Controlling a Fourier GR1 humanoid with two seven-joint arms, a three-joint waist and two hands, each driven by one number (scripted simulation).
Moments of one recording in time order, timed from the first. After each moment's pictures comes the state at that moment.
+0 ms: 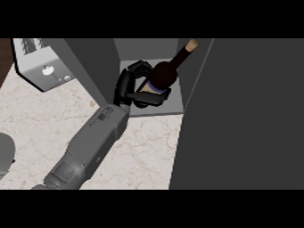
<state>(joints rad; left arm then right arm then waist) -0.83 0.00 -0.27 -0.58 0.35 0.35 -0.42 0.20 -0.50 0.57 -2.51 0.01 -0.45 0.20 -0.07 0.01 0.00</state>
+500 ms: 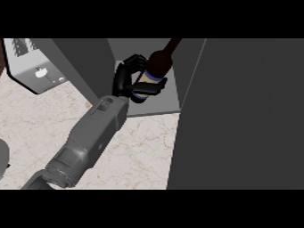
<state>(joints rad) -0.96 0.00 -0.22 -0.36 0.42 0.38 -0.45 0.25 -0.50 0.58 -2.51 -0.01 -0.42 0.14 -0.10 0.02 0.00</state>
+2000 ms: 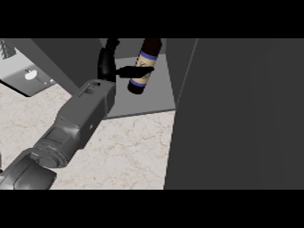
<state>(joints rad) -1.15 0.07 -0.14 -0.09 0.41 0.48 -0.57 0.34 -0.50 0.58 -2.49 -0.03 -0.32 0.00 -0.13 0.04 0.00</state>
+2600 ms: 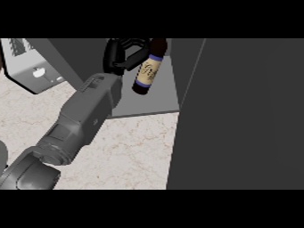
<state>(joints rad) -1.19 0.05 -0.07 -0.15 0.46 0.25 -0.64 0.37 -0.51 0.57 -2.50 -0.04 -0.32 -0.01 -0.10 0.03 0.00</state>
